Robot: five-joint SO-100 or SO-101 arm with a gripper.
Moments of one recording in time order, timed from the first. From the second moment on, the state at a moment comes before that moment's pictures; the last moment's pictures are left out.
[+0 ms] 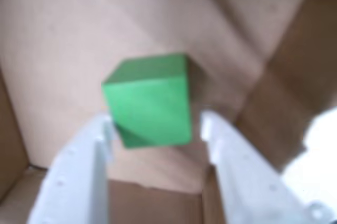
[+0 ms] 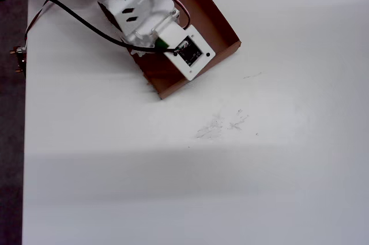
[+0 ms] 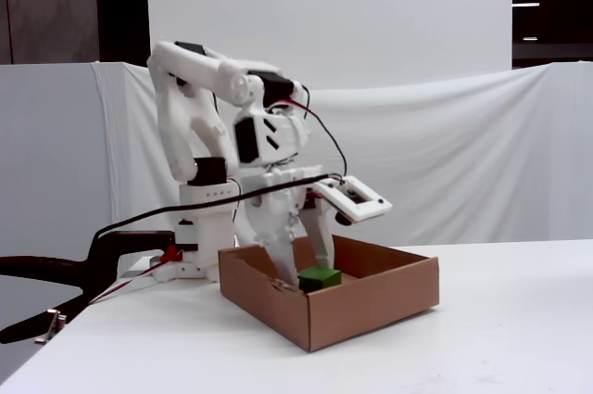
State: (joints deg) arm -41.7 117.9 136.0 44.6 -73.4
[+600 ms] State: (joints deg) arm -9.7 152.7 147.4 64.7 -69.7
